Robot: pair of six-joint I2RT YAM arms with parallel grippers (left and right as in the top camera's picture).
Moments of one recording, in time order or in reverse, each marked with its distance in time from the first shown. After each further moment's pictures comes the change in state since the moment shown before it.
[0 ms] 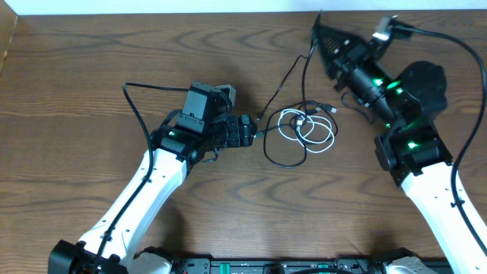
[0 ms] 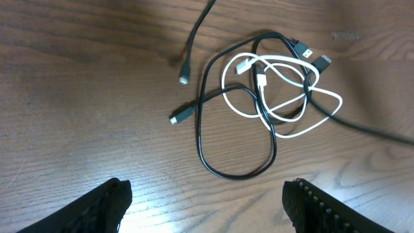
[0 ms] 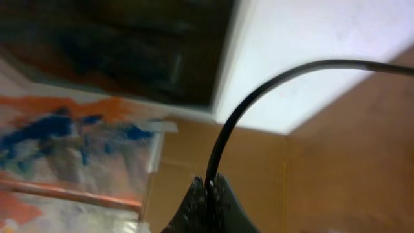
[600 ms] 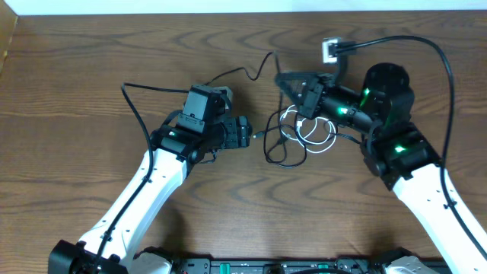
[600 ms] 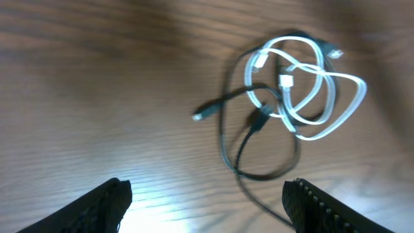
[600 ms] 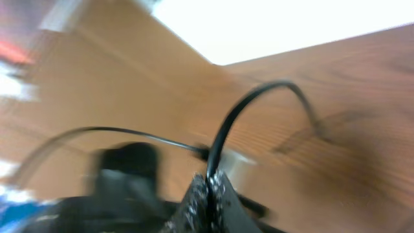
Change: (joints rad) left arm -0.001 0.000 0.000 -0.046 -0.091 0.000; right arm 0.068 0.003 0.005 -0.348 -0.101 -0.760
